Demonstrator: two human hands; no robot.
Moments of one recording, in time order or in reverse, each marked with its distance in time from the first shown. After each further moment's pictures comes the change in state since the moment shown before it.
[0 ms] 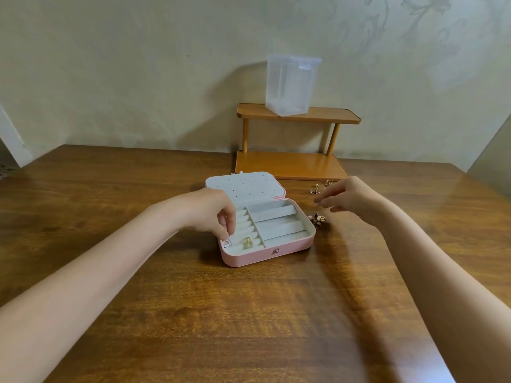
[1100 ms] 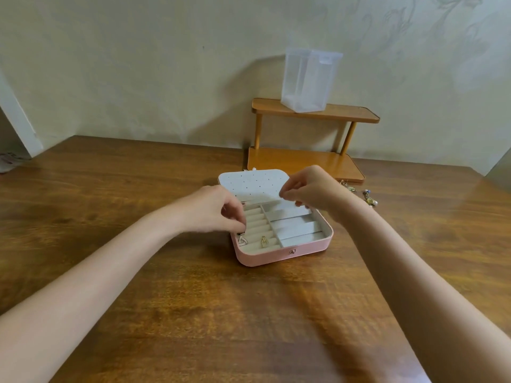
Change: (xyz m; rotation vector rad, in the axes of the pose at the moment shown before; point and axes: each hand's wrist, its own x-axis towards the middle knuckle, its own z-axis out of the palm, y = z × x) left_hand -0.010 -0.020 0.007 -0.183 0.171 0.097; right_hand -0.016 -0.079 0.058 -0.118 -0.112 -0.156
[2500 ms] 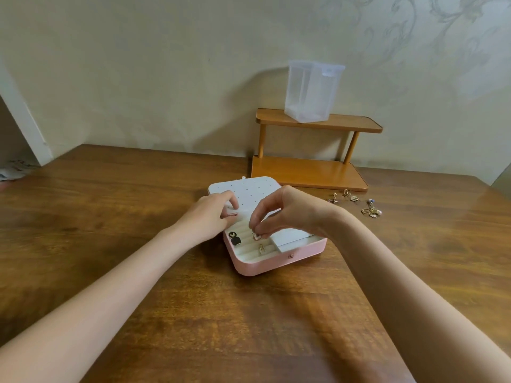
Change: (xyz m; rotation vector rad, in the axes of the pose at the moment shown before) left_hand 0.020 -0.026 0.017 0.030 0.268 -0.166; right_hand 0.000 -0.015 0.017 0.285 -0.447 -0.126
